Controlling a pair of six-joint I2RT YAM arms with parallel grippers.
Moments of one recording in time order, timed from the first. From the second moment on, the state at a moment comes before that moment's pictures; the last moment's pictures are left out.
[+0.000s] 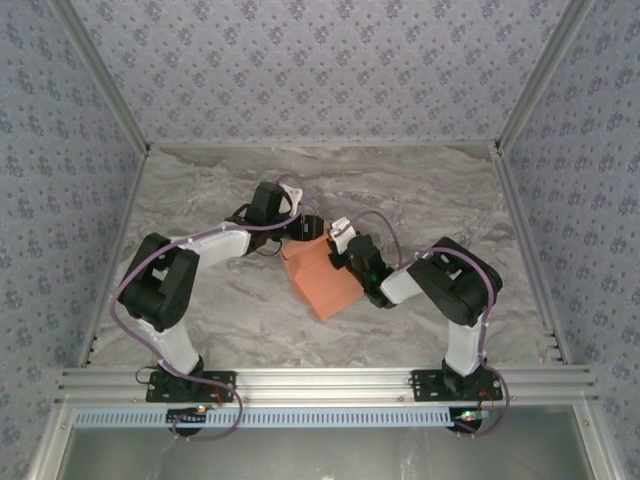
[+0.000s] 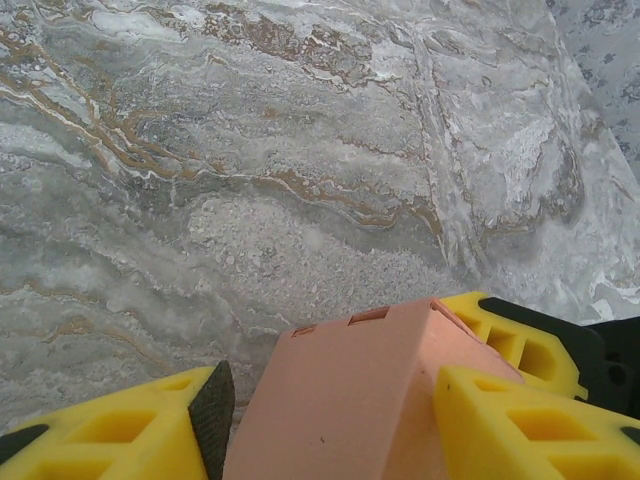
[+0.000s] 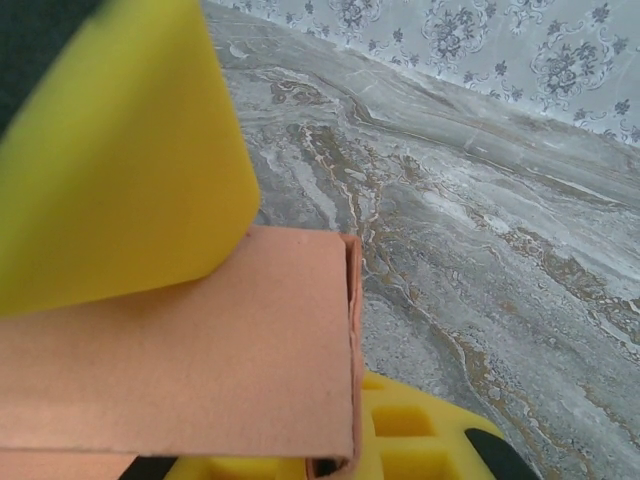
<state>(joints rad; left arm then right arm) -0.52 1.77 1.05 0.03 0.43 -0.39 0.73 1.88 0.64 0.93 0.23 -0.07</state>
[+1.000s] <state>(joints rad) -0.50 1.80 1.07 0.03 0.49 -0.41 0.71 1.92 0.62 0.91 0.20 0.00</state>
